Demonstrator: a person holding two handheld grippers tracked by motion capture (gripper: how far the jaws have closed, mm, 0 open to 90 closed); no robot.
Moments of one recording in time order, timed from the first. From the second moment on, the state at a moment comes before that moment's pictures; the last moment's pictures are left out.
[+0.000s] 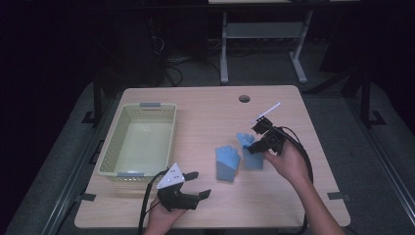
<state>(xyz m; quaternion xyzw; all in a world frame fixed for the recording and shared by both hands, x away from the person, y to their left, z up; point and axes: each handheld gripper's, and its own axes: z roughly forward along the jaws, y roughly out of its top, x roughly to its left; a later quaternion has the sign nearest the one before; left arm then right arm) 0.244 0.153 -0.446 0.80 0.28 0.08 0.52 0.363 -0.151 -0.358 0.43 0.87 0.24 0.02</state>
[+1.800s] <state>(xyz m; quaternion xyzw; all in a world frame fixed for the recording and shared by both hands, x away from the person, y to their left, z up) 0.241 0.148 -0.447 0.81 0.27 0.07 0.52 0.368 -0.083 -0.425 0.47 0.85 0.25 -0.02</state>
